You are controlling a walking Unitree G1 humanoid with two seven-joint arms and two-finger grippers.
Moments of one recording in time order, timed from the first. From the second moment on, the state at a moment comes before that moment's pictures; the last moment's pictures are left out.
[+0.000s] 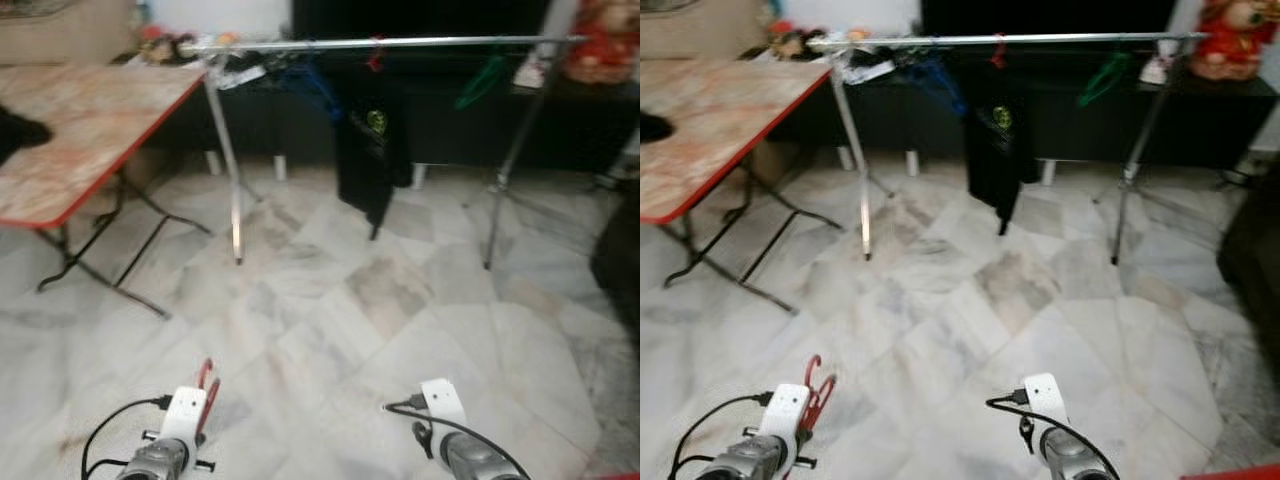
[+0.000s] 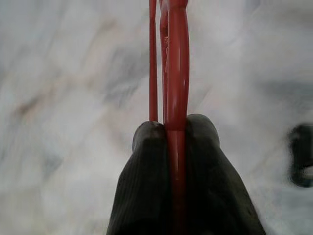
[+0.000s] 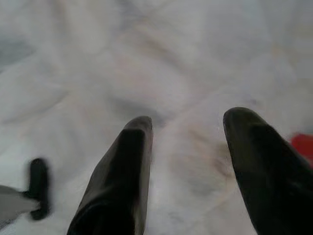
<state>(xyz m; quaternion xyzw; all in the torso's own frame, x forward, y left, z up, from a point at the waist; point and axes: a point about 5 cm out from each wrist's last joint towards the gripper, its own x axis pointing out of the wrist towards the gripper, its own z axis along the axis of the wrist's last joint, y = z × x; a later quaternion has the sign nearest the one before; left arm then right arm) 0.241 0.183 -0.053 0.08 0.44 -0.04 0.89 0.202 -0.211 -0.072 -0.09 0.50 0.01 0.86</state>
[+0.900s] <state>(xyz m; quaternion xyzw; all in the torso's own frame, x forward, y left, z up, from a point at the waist) 0.234 0.203 -0.054 0.09 0.45 -0.02 0.89 0.221 -0.191 -0.065 -0.09 0.47 0.03 0.88</state>
